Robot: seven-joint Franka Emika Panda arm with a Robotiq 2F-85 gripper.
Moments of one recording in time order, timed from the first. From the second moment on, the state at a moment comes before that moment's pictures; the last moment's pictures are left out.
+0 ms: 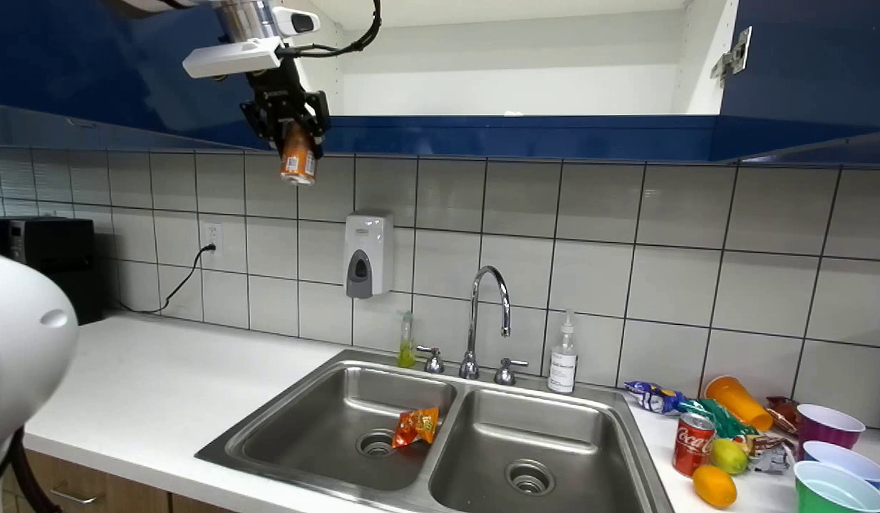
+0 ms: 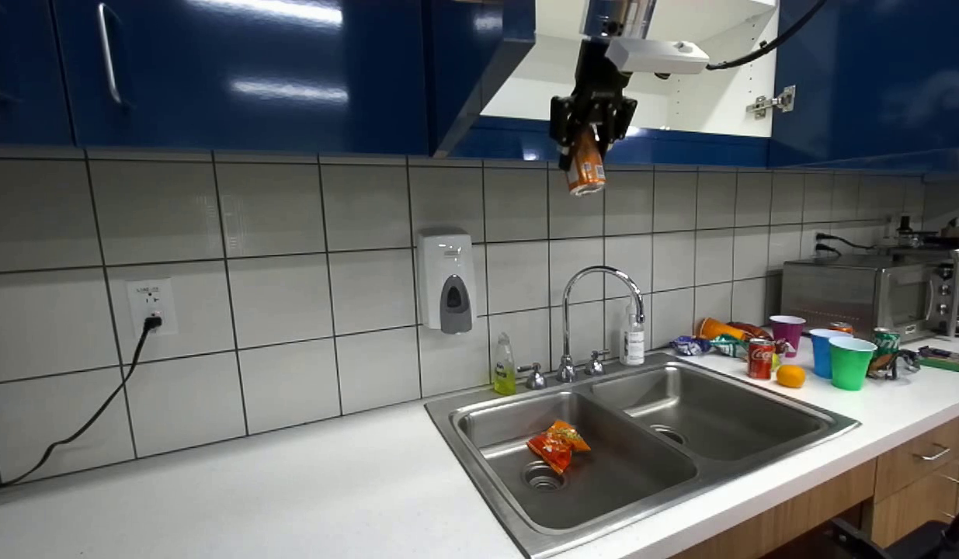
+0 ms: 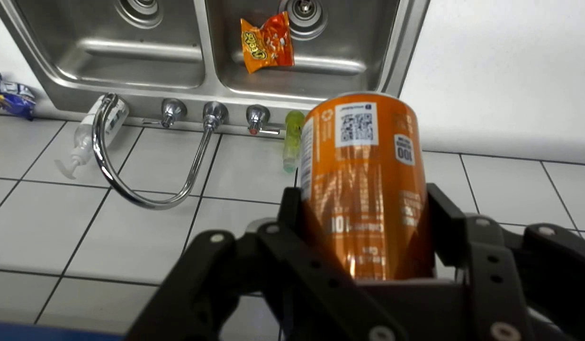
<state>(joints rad) 0.09 -0.55 0.08 -2.24 -0.13 2.18 0.08</state>
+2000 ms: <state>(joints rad) 0.09 -0.56 0.04 -2.43 -0.03 2.07 0.08</state>
